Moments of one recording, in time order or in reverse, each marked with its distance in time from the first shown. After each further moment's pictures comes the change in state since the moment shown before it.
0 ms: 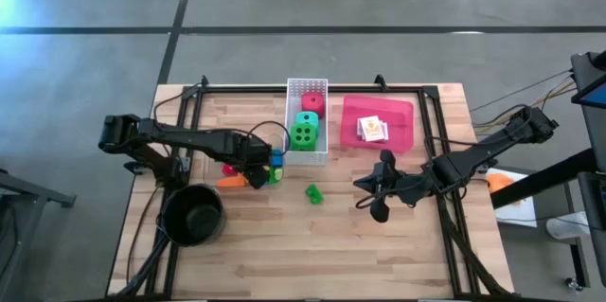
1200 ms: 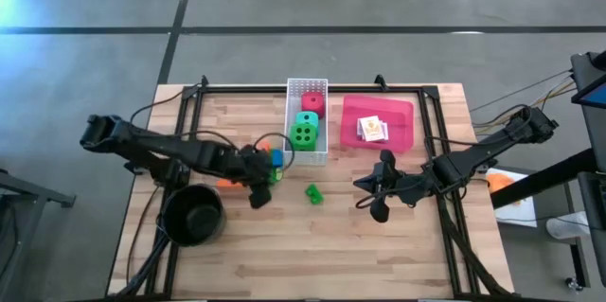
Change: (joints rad) left arm -0.195 -0.175 0.014 0.309 0.030 0.202; right arm 0.000 0.000 0.000 0.000 0.000 0.000
